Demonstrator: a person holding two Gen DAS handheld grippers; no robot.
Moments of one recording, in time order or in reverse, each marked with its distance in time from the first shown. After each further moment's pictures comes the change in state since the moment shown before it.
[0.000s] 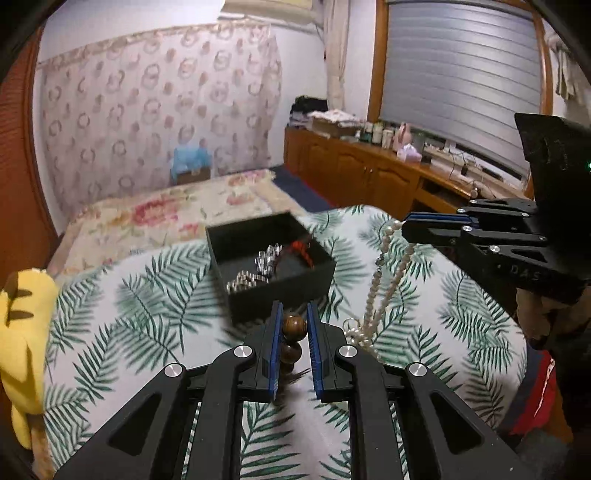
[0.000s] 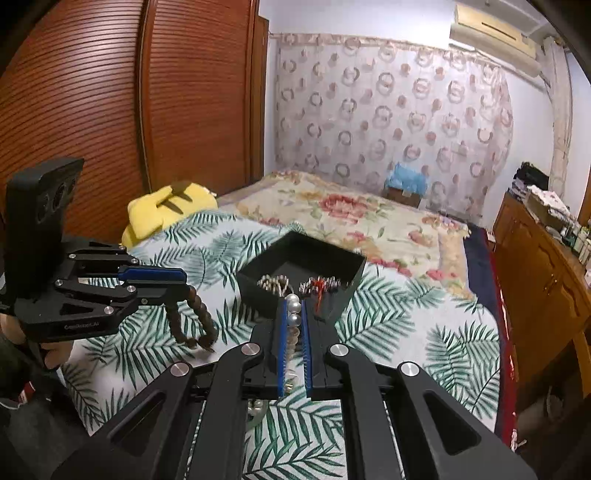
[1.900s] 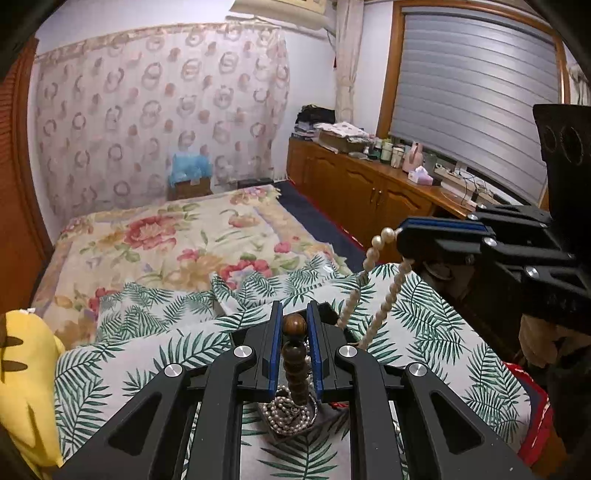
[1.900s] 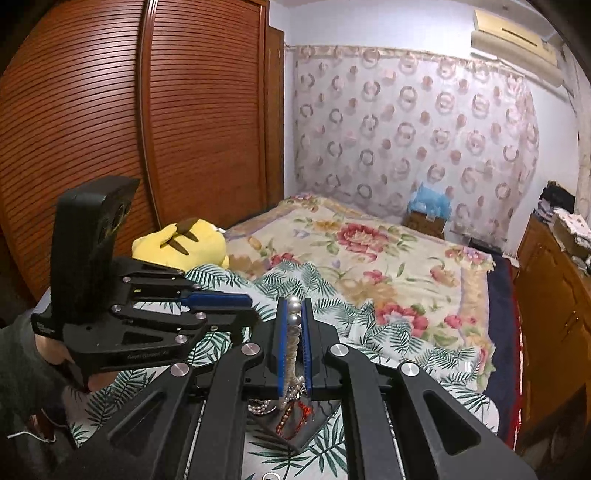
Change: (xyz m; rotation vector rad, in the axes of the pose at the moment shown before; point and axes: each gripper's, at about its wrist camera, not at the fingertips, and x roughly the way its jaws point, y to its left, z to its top) left arm 0.068 0.061 0.105 -0.042 -0.005 -0.031; right arm 0.062 -0.038 0.116 -0.015 -0.029 0.105
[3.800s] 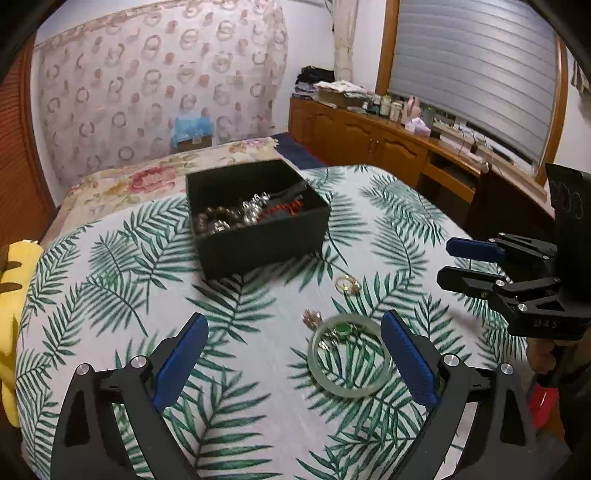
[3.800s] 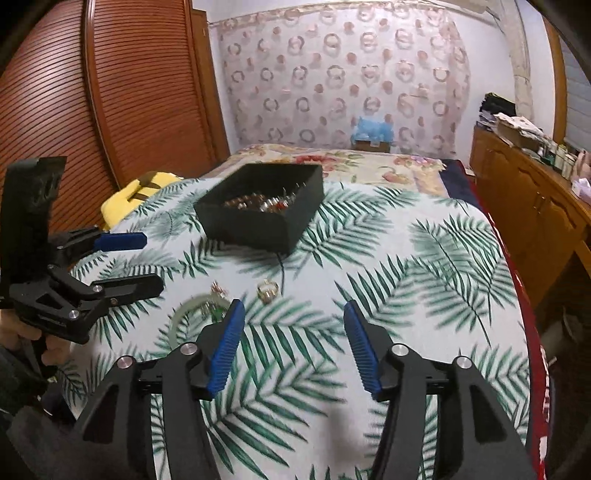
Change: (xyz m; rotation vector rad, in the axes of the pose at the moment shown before) left arm -0.021 -0.075 -0.143 0.015 0.134 0.046; right arm -0.056 0.023 -0.212 0.252 0.115 -0.163
